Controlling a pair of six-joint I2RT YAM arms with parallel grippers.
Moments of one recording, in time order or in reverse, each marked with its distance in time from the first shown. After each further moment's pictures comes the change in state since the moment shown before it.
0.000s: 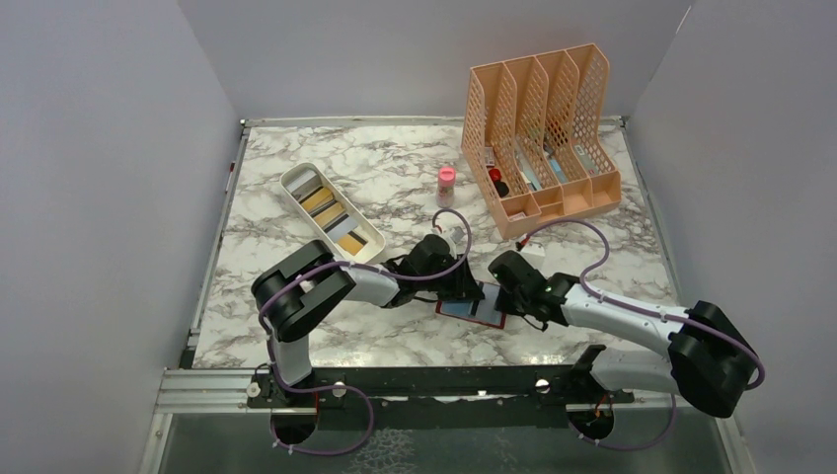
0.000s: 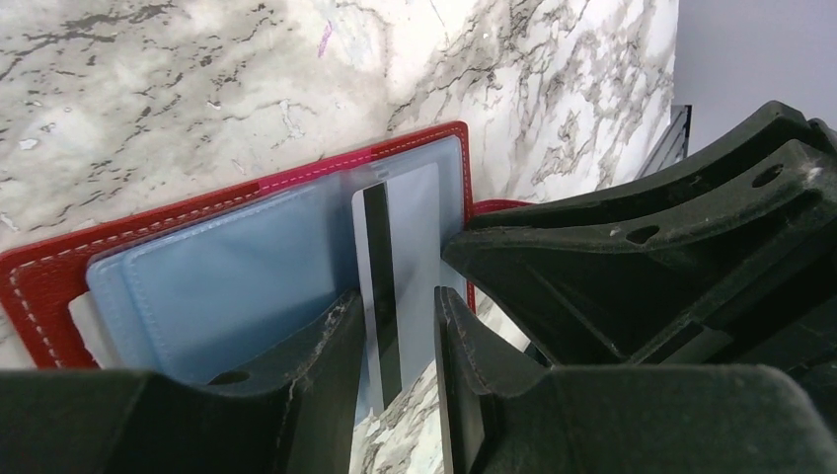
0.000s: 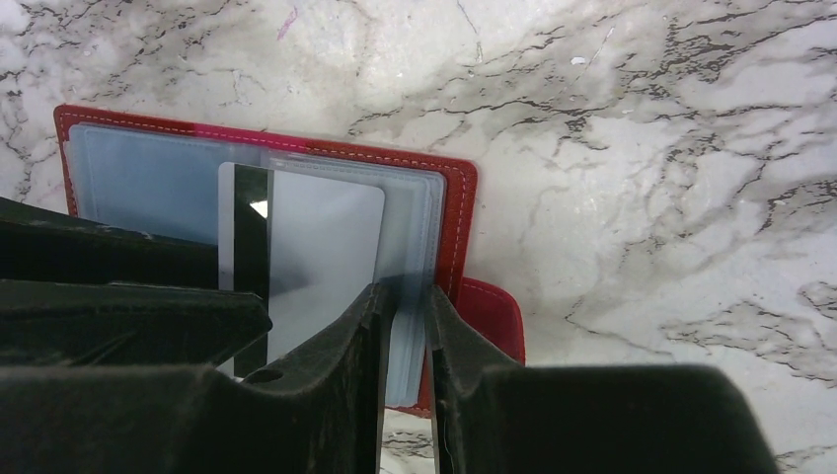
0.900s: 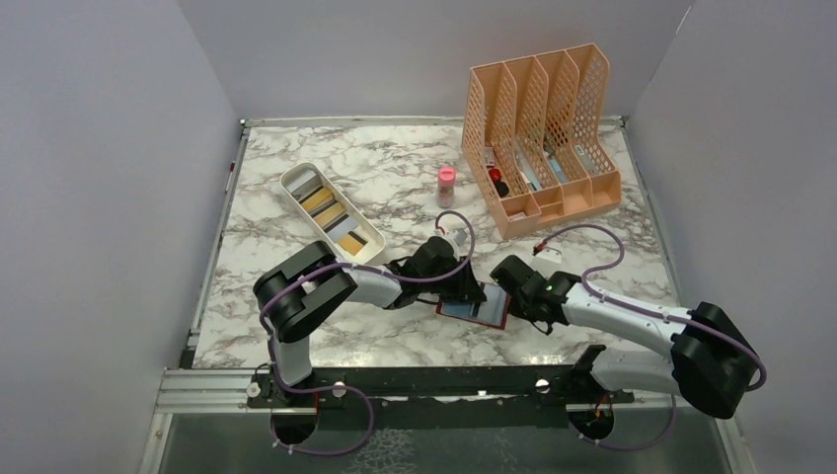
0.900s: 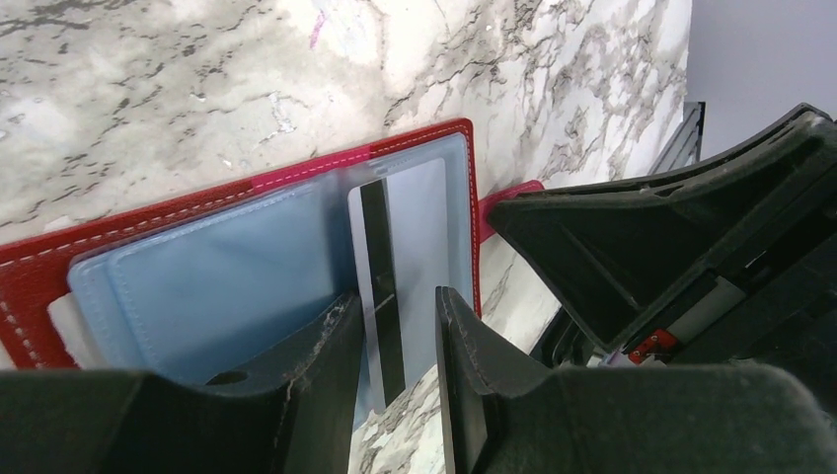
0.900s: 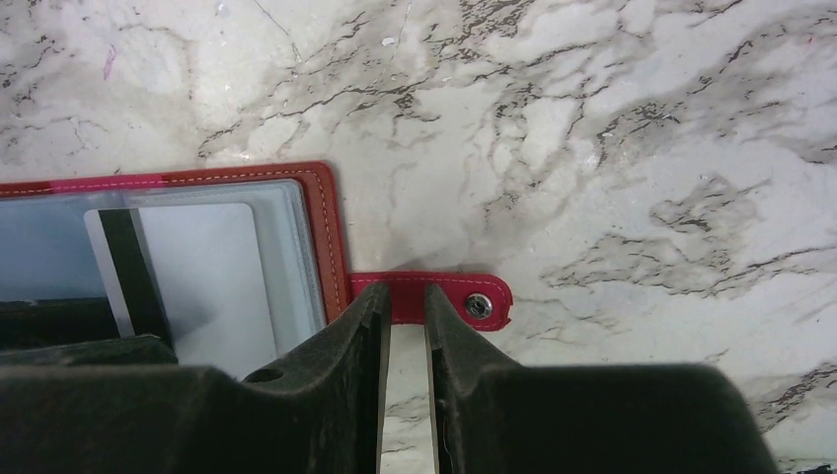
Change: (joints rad) left arm -0.022 0.004 0.011 -0.022 -0.028 0.008; right arm 0.000 -0.008 0.018 -0.192 0.126 0.164
